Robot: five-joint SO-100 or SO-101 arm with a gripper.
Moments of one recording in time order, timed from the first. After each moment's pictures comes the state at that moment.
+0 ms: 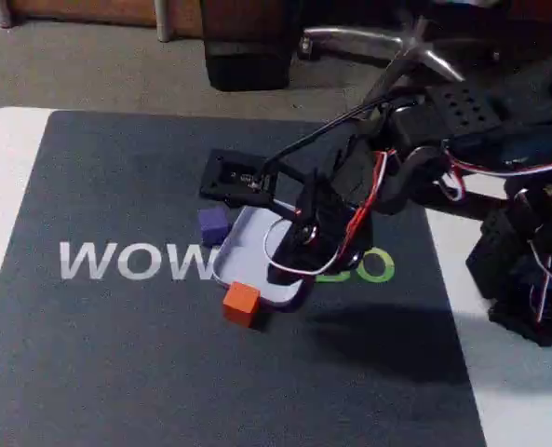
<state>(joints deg) 1.9 107.1 126.1 42.2 -77.4</state>
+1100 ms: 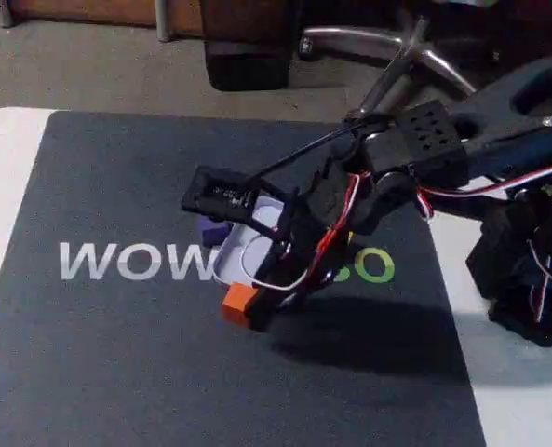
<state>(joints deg) 3.9 96.2 126.0 33.1 -75.1</state>
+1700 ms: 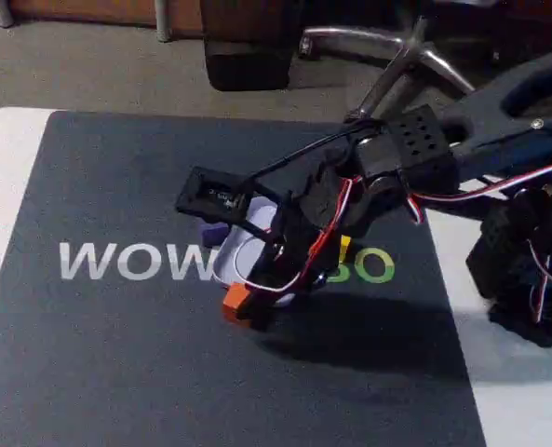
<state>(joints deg) 4.5 94.2 125.9 30.5 -75.6</state>
